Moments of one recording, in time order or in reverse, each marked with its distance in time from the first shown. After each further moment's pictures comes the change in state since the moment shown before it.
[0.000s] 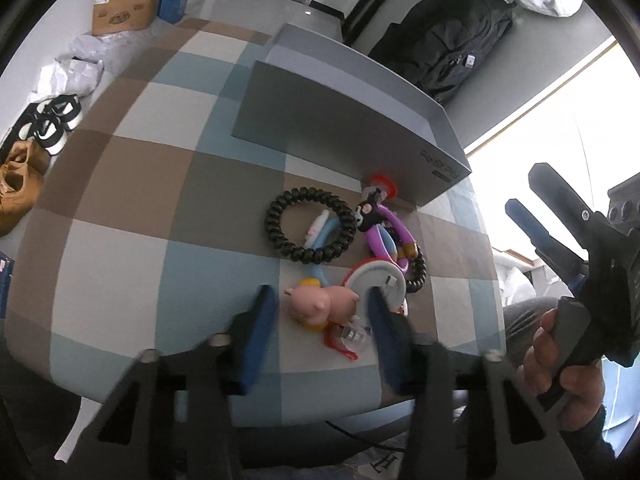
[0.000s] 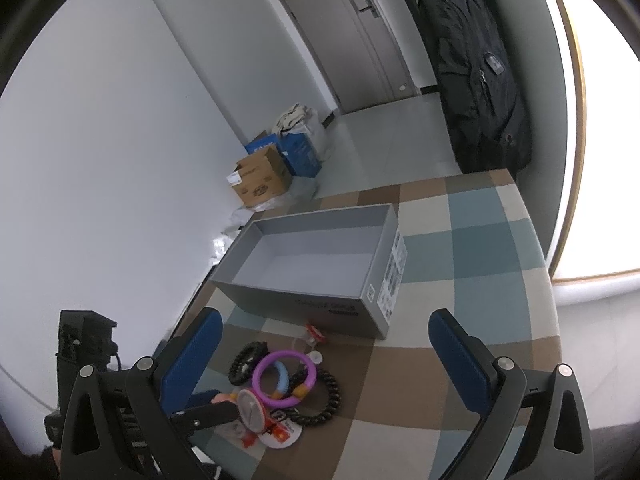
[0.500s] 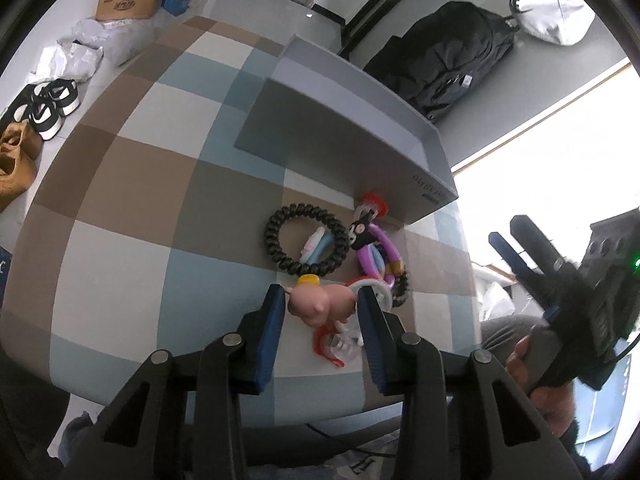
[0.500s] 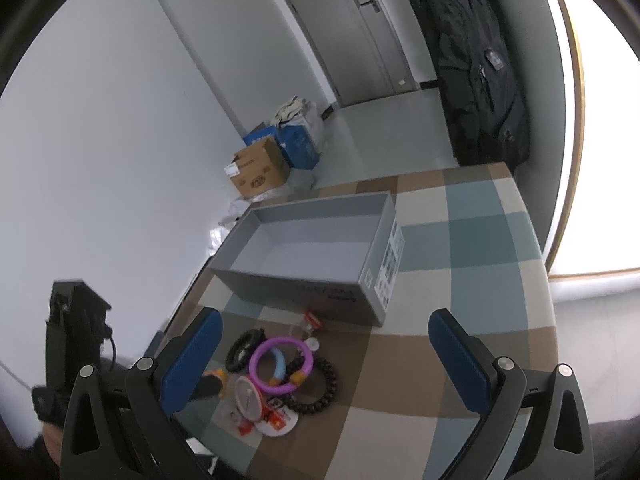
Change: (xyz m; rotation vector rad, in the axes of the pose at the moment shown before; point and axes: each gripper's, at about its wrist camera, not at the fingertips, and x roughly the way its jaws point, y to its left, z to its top) left arm -0.014 0.009 0.007 -0.069 -0.025 -0.077; right arm -0.001 0.003 -0.007 -0.016 0.036 -0.011
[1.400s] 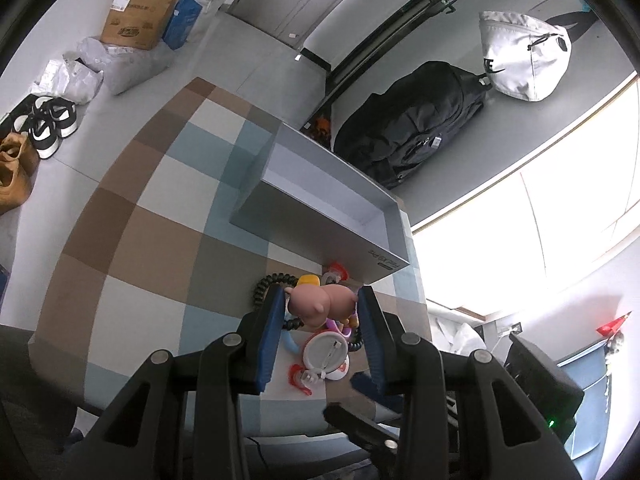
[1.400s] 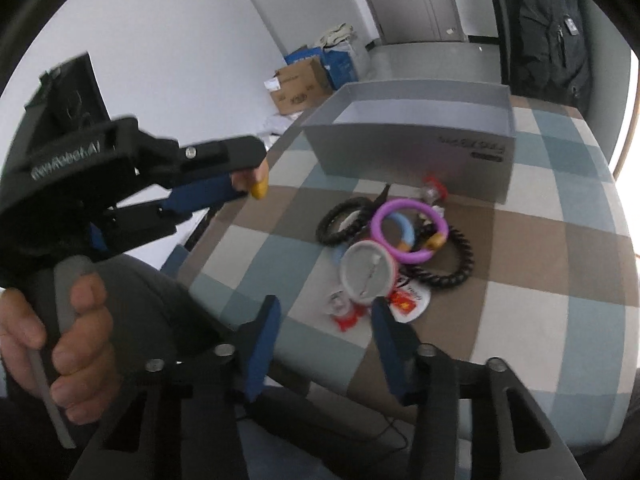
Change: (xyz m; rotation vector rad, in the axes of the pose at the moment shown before) left arm -0.039 0.001 0.021 -0.036 -0.160 -0.100; right arm 0.026 0.089 -0.078 -0.122 0.254 0.046
